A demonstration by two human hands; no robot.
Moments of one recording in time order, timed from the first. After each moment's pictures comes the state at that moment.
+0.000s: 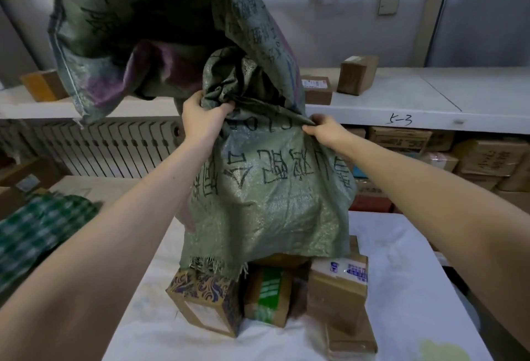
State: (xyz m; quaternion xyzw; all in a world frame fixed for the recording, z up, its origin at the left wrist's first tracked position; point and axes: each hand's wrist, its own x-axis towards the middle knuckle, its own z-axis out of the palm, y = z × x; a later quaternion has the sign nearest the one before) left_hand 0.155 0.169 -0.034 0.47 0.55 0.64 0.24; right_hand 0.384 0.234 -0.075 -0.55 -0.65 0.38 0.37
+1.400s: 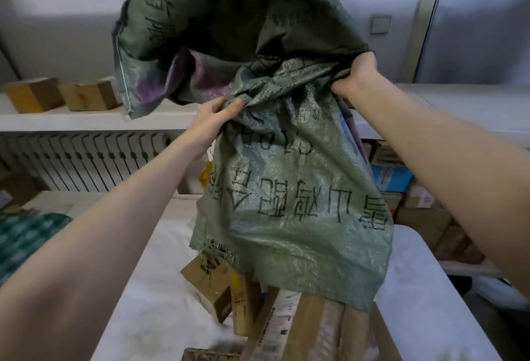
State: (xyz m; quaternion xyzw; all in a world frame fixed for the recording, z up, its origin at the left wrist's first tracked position) left_hand 0.094 0.209 -0.021 0.65 0.45 0.51 0.33; right_hand 0.352 0.270 0.053 -0.32 -0.19 0.60 0.71
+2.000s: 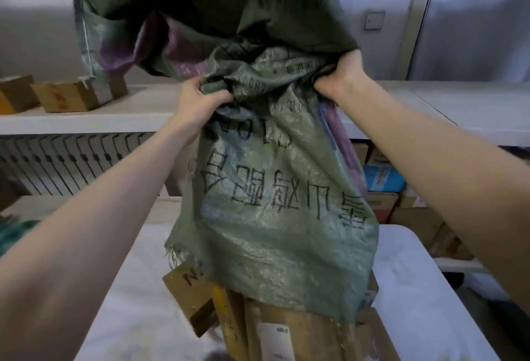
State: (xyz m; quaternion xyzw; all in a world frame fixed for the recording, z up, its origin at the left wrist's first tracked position) left_hand 0.101 0.238 0.004 0.60 0.48 0.58 0.27; right_hand 0.334 0.291 0.050 -0.24 -0.20 0.64 0.70
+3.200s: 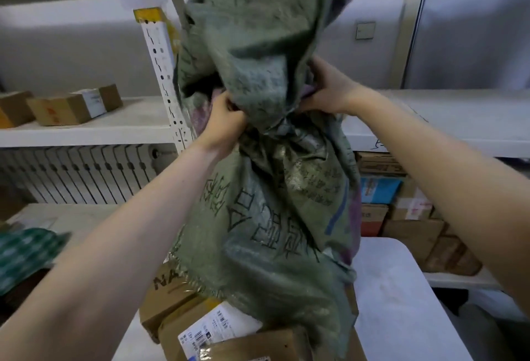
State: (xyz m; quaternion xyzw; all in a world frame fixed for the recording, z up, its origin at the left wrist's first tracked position) left_hand 0.210 0.230 -0.005 0.60 0.37 0.60 0.37; right_hand 0.412 0.253 0.047 -0.39 -0.82 0.18 0.37
